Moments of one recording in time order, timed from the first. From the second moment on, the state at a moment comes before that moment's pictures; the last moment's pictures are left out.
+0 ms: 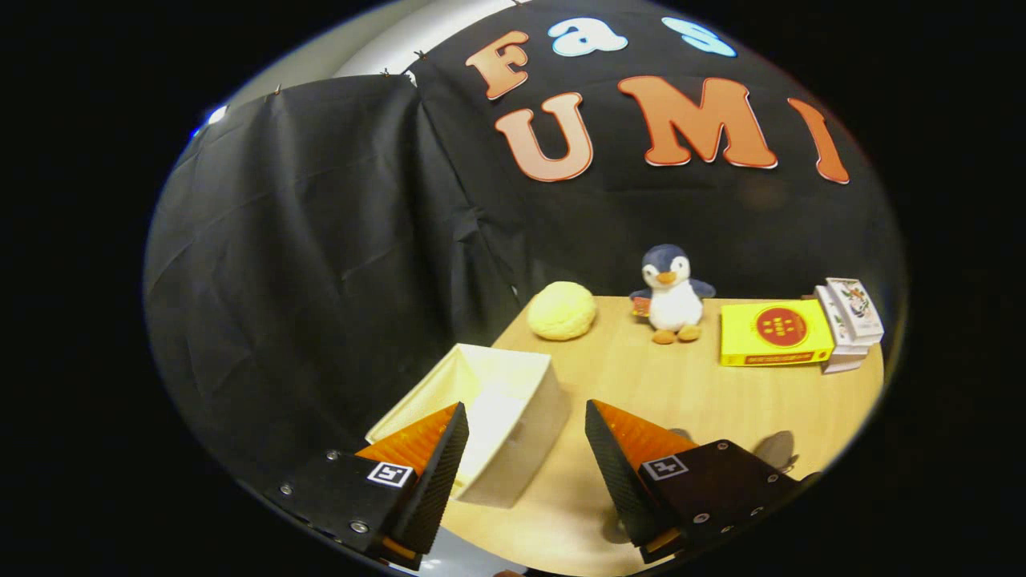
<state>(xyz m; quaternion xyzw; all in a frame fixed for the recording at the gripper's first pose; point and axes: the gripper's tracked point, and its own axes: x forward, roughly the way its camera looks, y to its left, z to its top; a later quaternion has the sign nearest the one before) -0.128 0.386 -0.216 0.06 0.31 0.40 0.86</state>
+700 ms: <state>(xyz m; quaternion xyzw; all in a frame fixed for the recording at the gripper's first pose) -0.121 0.262 -0.438 -0.05 0.44 0.32 0.84</state>
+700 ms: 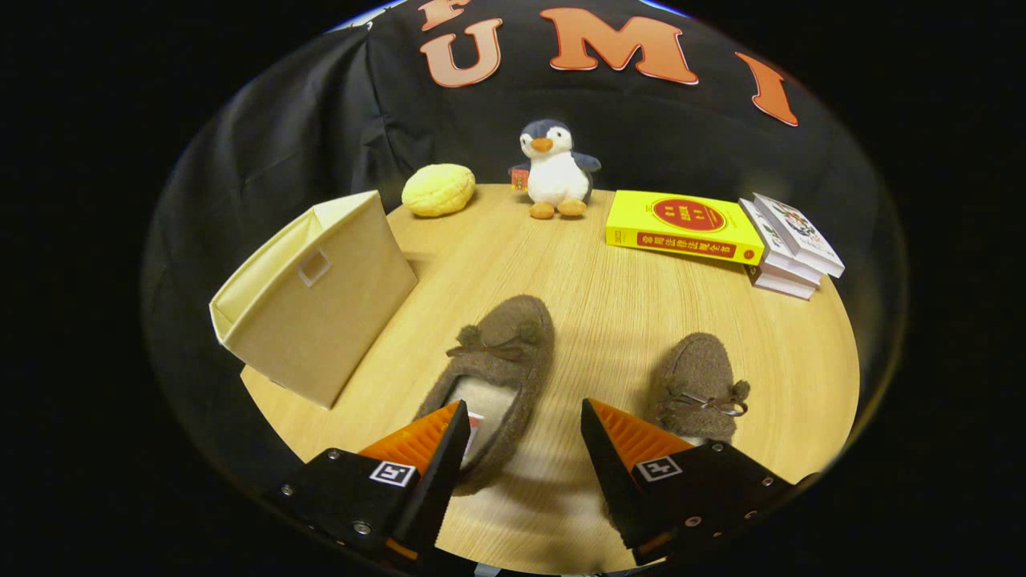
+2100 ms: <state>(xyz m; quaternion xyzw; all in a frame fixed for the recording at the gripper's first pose) -0.082 0.331 -0.342 0.08 0.46 0.21 0.86</state>
